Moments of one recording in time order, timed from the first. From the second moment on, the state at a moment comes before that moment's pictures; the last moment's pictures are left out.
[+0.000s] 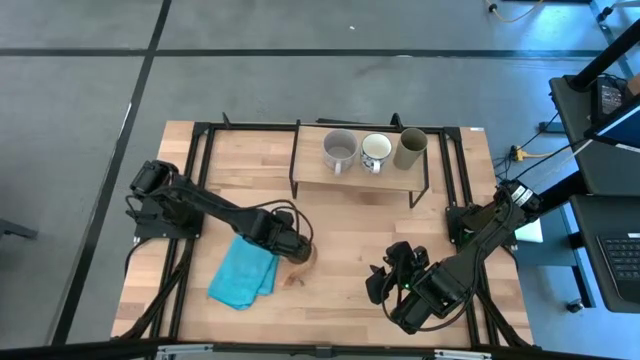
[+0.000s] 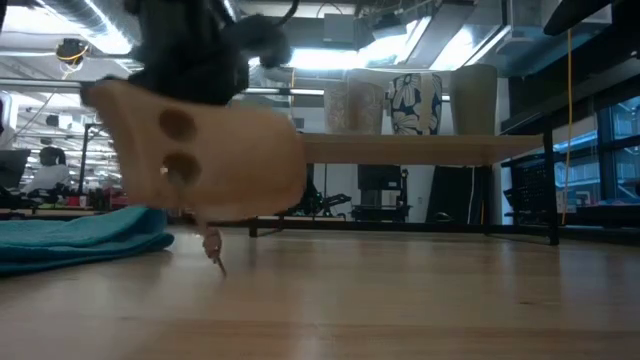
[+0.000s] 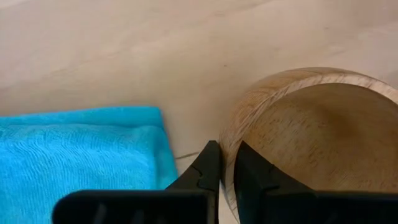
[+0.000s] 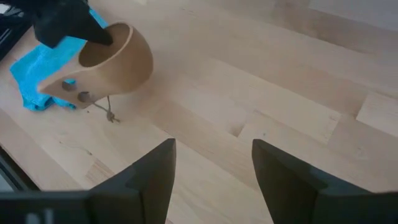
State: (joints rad) left arm -0.31 1.72 1.20 -0.81 -0.15 -1.59; right arm 0.78 1.74 1.50 -1.21 0.69 1.82
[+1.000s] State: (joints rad) left arm 0.05 1.71 1.91 -1.47 -0.33 -1.30; right arm 0.81 1.74 1.50 -1.21 0.72 1.82
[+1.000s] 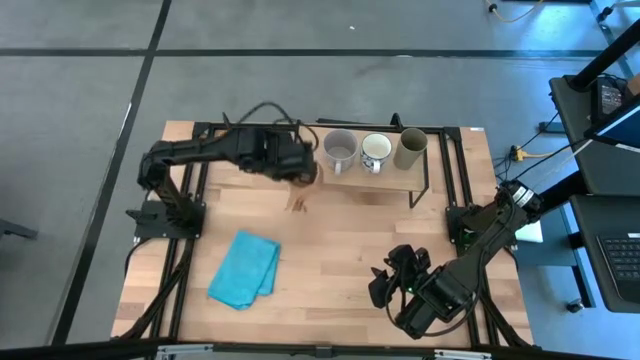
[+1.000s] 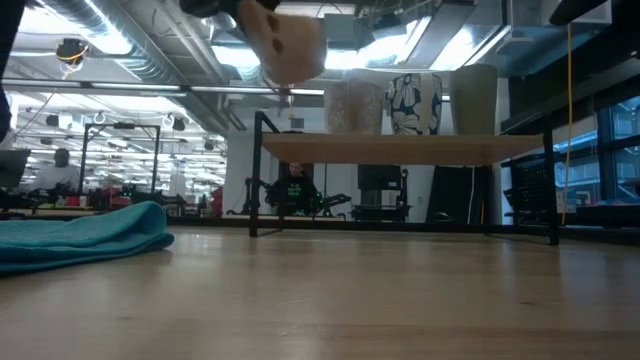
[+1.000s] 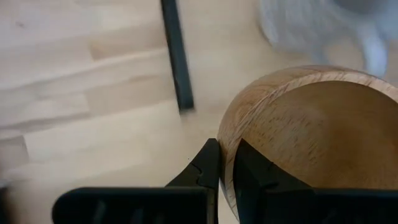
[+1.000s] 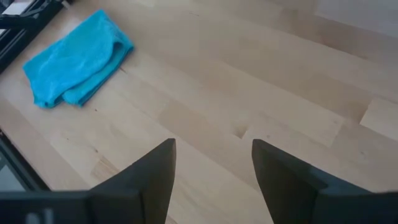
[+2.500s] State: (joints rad) left arm 0.49 1.80 1.92 -1.29 -0.21 -1.12; right arm 0.81 1.73 1.50 -1.21 0.71 1.82
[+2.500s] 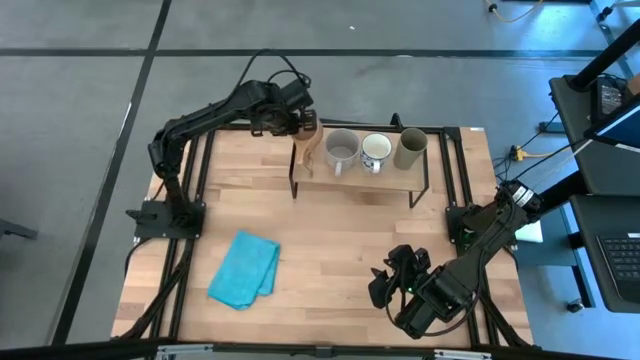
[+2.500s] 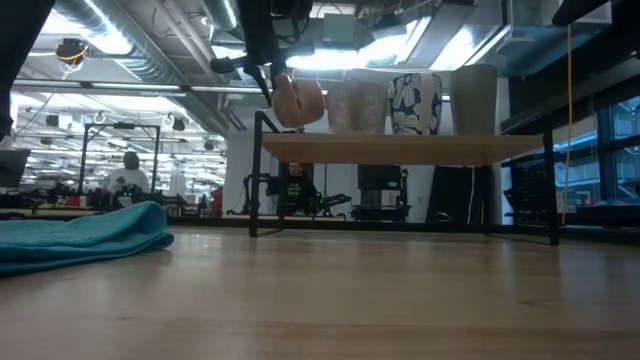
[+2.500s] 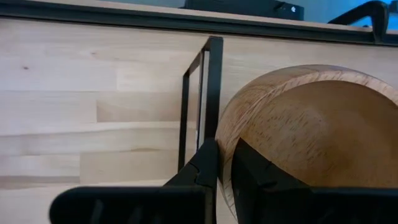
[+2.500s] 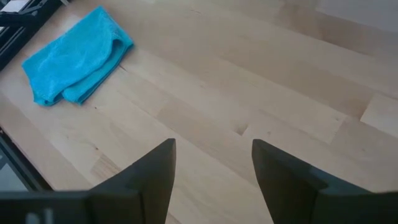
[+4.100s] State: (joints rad) left arm 0.46 1.86 1.92 -1.27 -0.17 -1.09; right arm 0.81 1.73 1.50 -1.22 0.71 1.83
